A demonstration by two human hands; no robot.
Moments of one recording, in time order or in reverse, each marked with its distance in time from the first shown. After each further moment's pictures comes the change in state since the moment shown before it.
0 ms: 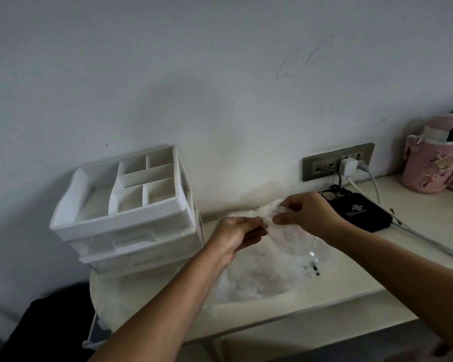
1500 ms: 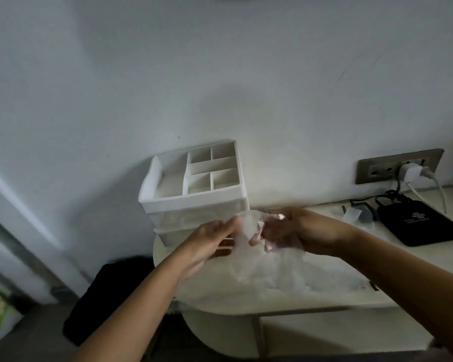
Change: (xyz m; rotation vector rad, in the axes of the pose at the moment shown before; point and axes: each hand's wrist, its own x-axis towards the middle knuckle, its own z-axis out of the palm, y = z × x) left_hand -0.111 0.026 -0.119 0.297 0.003 0.099; right_hand -0.035 -0.078 0.065 0.597 -0.895 -0.098
